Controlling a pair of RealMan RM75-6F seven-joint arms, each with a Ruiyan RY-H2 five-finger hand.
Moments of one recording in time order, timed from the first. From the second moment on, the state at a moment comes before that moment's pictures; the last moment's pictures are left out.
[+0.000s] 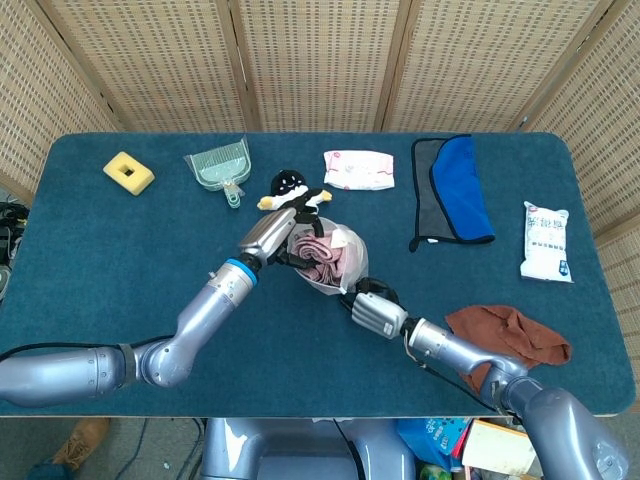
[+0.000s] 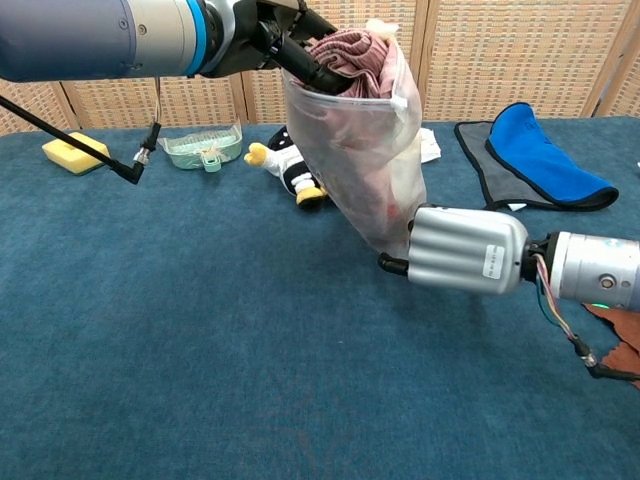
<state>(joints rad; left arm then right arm) -1.08 -1.44 -0.44 -1.68 0.57 0.79 0.08 0.82 -1.83 -0.12 -0.61 -1.93 1.19 -0.73</state>
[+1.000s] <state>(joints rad) -1.11 -1.38 -0.40 -1.74 0.52 0.76 0.04 0.83 -1.85 -0.13 -0.60 -1.92 1.22 -0.69</state>
